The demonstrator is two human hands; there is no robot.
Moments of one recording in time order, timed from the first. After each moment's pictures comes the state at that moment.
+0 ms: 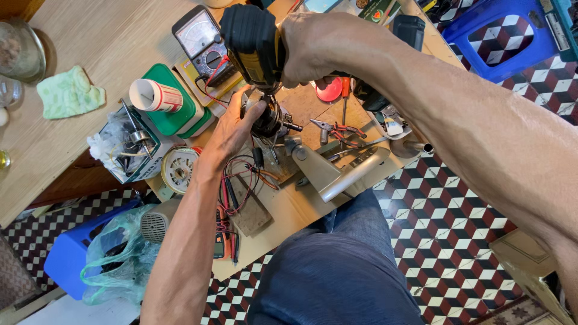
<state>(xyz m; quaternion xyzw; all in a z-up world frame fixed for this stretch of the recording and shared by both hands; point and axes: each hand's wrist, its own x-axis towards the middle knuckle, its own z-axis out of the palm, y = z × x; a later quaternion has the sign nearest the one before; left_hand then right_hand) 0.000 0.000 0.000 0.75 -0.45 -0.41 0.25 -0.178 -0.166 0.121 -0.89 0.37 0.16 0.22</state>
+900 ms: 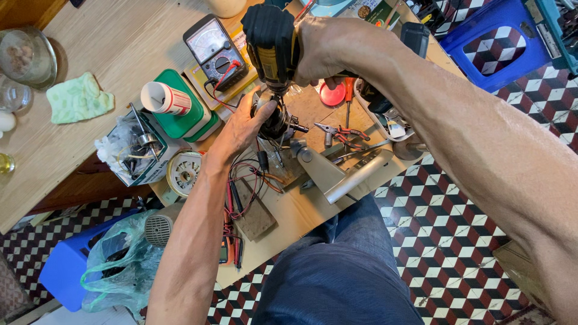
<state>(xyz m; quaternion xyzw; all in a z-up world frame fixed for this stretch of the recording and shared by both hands) 0.010 0.002 -0.012 0.72 -0.51 -0.39 0.27 -0.179 -0.156 0.118 -0.87 0.42 0.13 0.23</state>
